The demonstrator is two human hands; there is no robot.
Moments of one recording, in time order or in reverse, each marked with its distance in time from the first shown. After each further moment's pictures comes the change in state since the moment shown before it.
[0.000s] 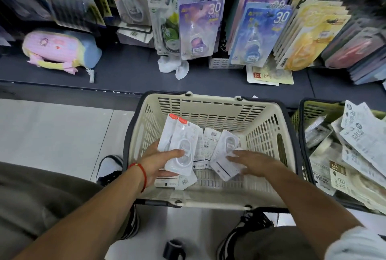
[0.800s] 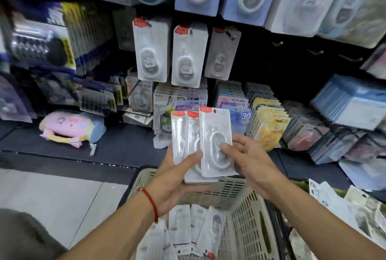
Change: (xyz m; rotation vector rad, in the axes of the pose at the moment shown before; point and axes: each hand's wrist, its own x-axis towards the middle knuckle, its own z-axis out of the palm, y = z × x) left_hand -0.086 0.158 0.085 -0.276 -0.353 0.570; right_hand -0.170 -0.115 -0.207 1.363 0.698 -0.480
